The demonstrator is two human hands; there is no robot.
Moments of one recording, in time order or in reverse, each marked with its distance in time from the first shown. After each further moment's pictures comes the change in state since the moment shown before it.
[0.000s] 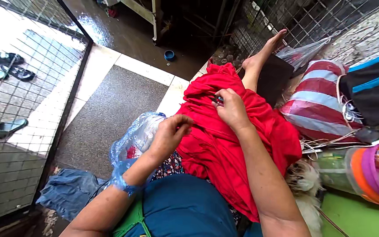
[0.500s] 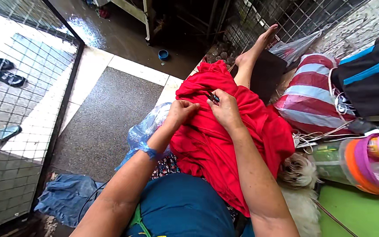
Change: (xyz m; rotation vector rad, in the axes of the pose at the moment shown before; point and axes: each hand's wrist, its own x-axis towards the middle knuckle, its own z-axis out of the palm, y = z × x) left_hand 0.084 -0.023 0.039 -0.122 -0.084 -0.323; right_hand -0.011 0.010 0.004 0.177 0.112 0.017
